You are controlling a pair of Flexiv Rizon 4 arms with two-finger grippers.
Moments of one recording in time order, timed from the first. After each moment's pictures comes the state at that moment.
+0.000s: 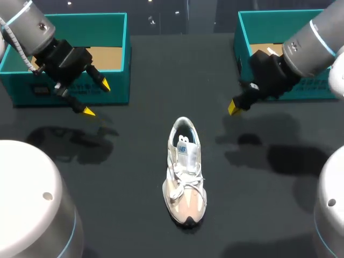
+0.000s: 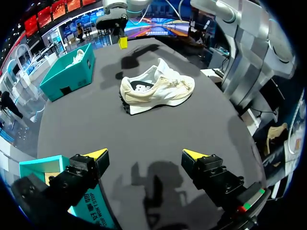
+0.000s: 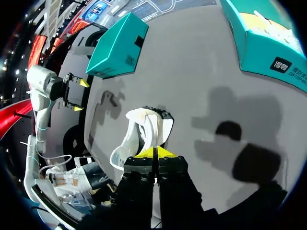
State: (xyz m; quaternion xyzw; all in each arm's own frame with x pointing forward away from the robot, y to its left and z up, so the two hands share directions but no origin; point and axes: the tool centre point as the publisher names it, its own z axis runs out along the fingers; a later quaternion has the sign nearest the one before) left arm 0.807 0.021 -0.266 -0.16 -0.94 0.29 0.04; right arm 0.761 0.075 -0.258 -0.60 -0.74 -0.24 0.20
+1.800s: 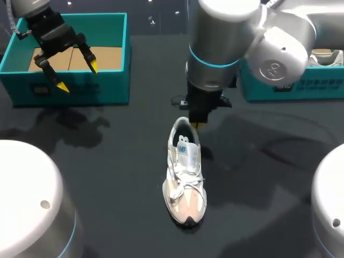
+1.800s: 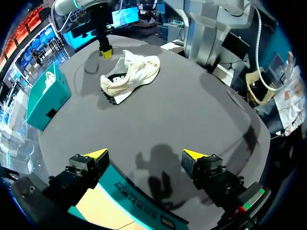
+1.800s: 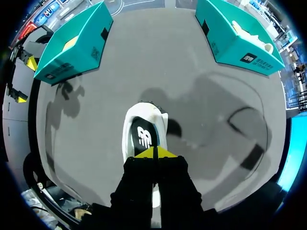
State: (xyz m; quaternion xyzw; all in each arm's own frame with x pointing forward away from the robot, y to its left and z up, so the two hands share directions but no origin) left arm 0.860 0.068 -0.234 -0.38 -0.90 0.22 0.05; right arm 0.737 0.169 -0.280 -0.71 -0.70 -0.07 -0.01
